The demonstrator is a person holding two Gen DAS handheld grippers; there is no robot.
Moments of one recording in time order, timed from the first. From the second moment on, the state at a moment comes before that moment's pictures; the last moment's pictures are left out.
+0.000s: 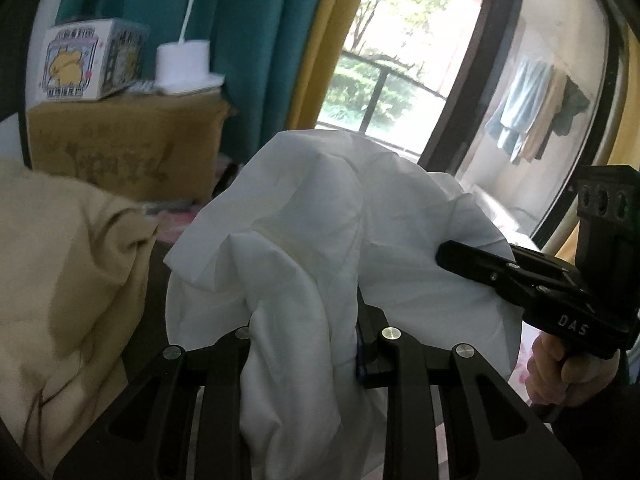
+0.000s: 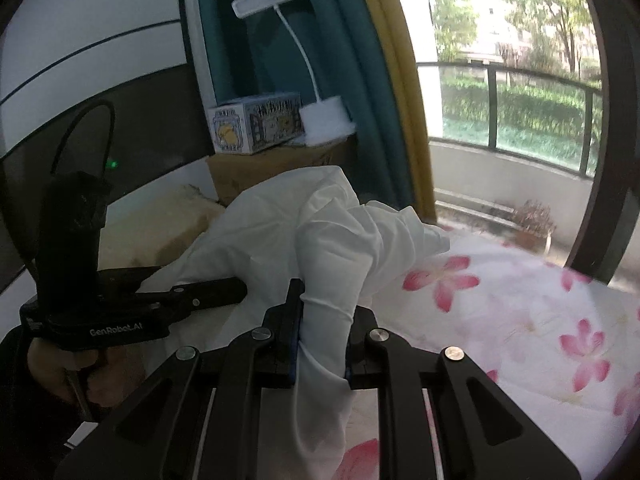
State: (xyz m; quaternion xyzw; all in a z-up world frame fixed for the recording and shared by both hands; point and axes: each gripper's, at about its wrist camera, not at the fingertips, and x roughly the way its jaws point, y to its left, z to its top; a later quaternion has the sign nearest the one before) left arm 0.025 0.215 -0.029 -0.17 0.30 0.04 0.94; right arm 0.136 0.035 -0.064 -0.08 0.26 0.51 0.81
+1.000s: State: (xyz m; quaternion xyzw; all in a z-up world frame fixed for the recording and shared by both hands) left arm 0.027 0.211 -0.073 -0.16 0.42 0.07 0.89; right arm 0.191 0.009 -0.137 -0.03 0.42 0.42 0.80
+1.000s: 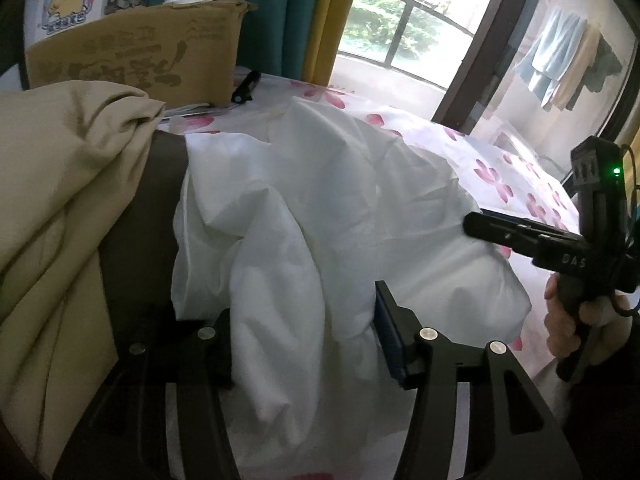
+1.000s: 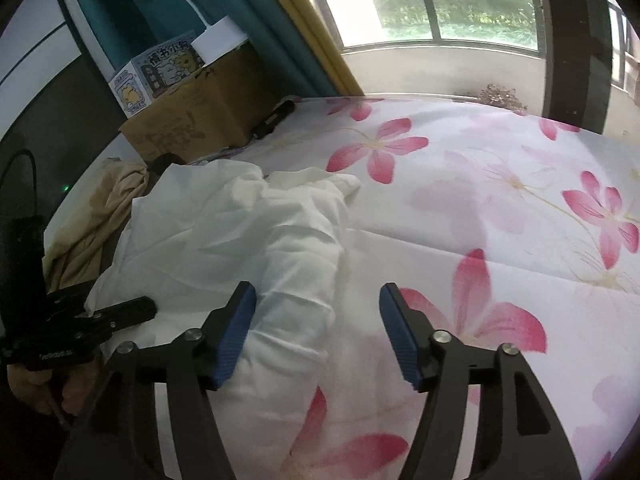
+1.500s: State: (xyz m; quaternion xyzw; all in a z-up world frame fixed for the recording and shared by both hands) left arm -0.012 0.194 -0.055 -0.14 0.40 0.13 0.90; right arm 0.177 -0.055 -0.132 -0.02 0.43 0.37 0.82
